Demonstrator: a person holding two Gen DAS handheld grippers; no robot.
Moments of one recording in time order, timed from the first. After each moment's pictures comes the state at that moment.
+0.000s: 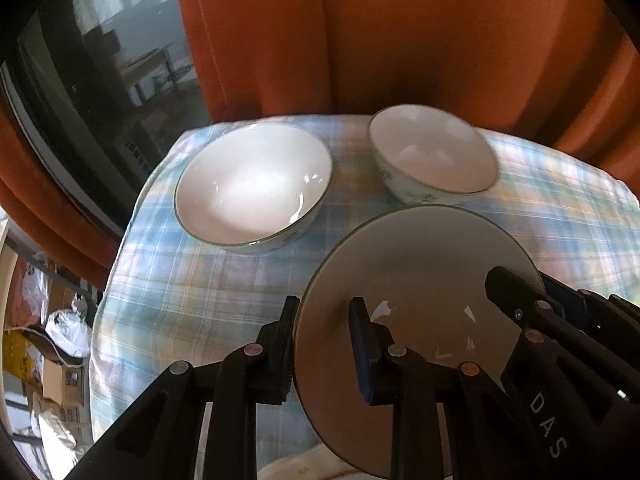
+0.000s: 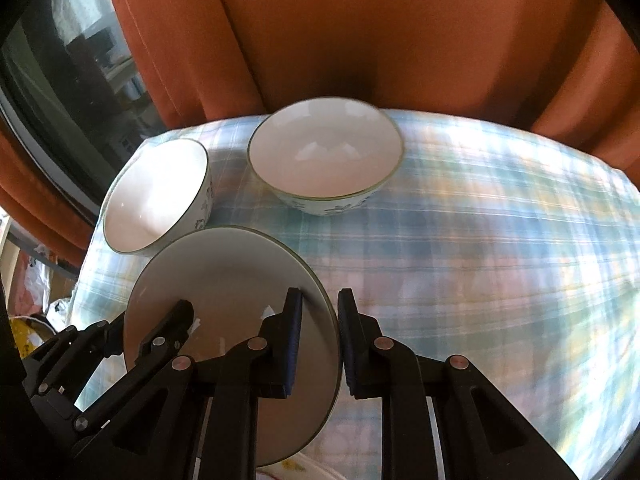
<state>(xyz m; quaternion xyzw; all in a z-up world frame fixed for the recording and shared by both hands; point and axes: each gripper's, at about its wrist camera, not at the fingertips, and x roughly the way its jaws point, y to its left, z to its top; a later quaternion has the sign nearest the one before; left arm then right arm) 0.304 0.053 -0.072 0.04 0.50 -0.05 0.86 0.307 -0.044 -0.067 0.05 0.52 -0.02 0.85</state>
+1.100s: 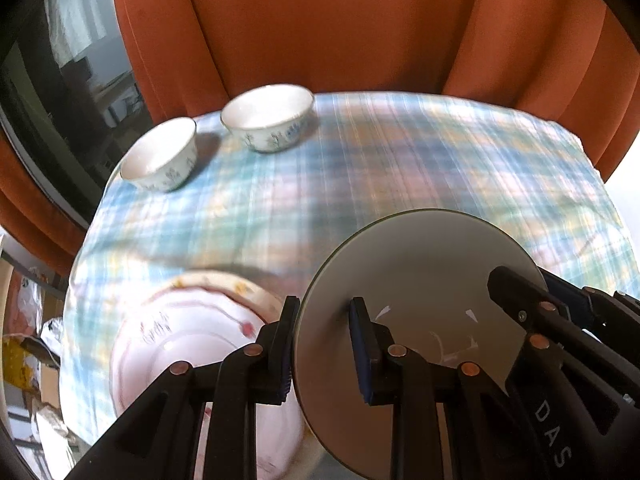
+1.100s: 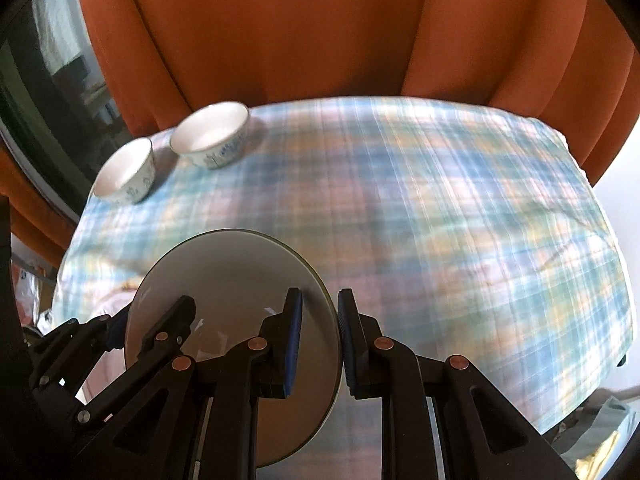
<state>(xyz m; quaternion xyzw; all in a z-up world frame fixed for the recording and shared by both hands) 0.154 -0.073 -0.050 0.07 0.50 -0.09 0.86 0.139 -0.163 -0.021 0.07 0.51 -0.08 0.86</state>
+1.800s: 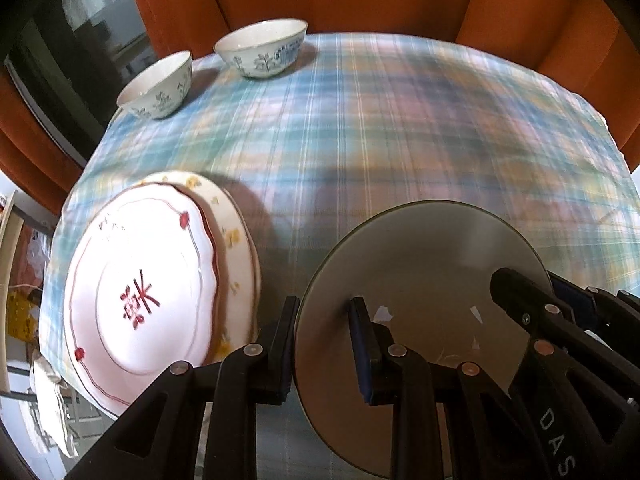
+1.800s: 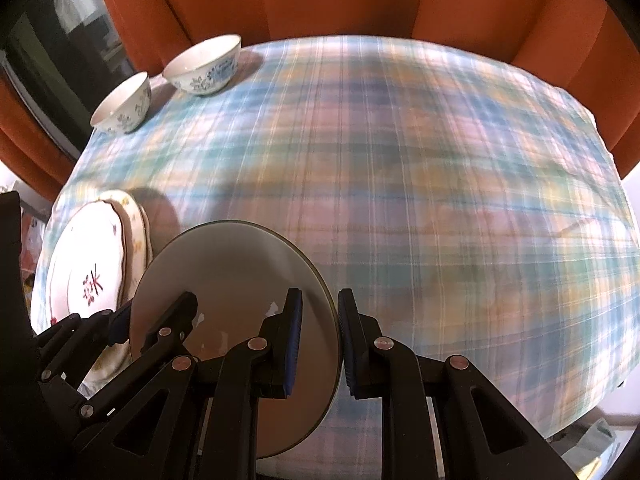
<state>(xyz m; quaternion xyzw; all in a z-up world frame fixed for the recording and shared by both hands) 0.116 -0.107 -0.100 0.05 0.56 -0.04 0.83 0.107 -0.205 -0.078 0.05 0.57 -0.02 0.82</state>
